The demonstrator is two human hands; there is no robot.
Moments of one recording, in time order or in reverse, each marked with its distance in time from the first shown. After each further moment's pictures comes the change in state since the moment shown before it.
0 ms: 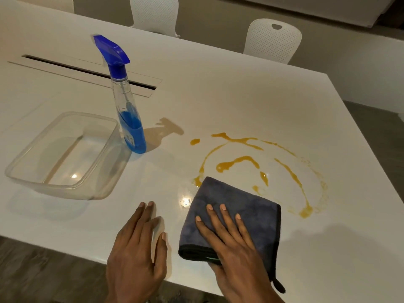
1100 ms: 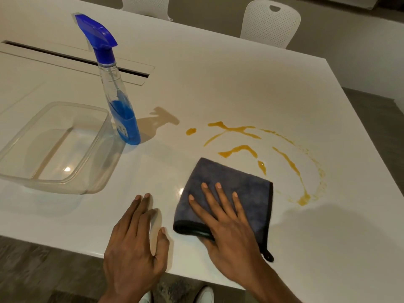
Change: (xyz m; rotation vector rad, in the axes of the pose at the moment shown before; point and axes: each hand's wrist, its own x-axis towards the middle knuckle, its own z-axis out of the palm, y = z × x) left_hand -0.003 0.003 0.004 0.028 0.019 -0.011; right_hand 0.025 0.005 -0.007 0.005 -0.028 0.019
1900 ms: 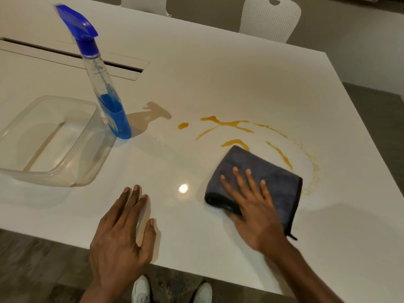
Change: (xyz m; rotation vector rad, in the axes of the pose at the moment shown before) left_hand 0.000 0.009 -0.002 0.023 0.018 -0.004; right_hand -0.010 0.088 -0.003 -0.021 -0.017 0.165
